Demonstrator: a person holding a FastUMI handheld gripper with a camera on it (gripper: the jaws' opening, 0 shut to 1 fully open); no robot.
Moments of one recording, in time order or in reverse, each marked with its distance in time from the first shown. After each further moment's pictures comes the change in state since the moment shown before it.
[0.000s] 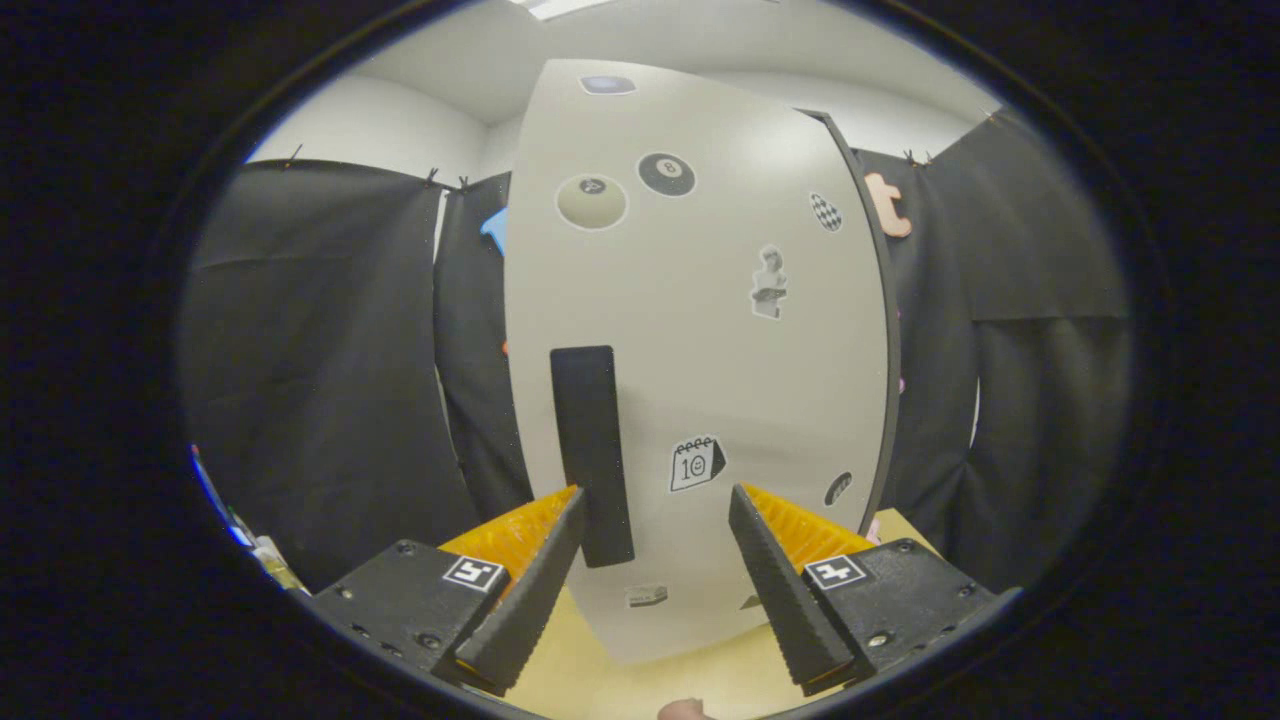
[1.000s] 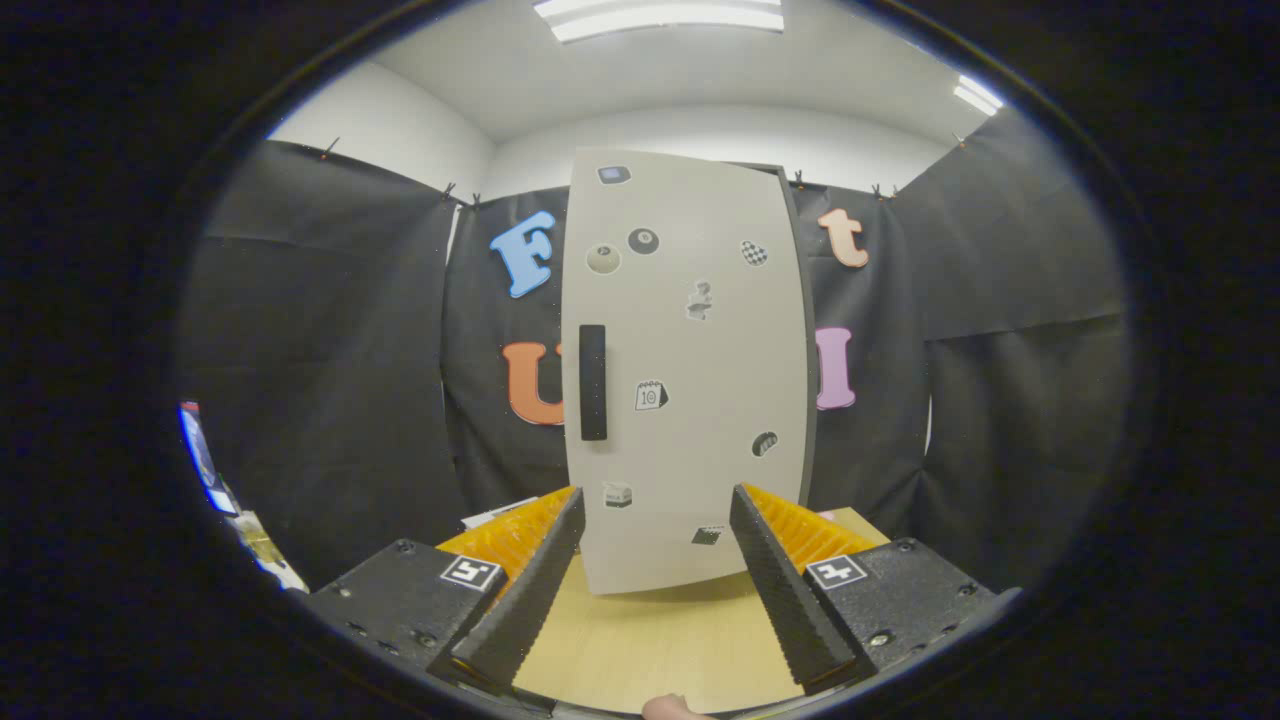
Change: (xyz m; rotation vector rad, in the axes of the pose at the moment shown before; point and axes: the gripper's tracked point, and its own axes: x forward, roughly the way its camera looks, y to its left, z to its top) arm -0.148 -0.016 -0.062 0.007 -0.090 -0.055
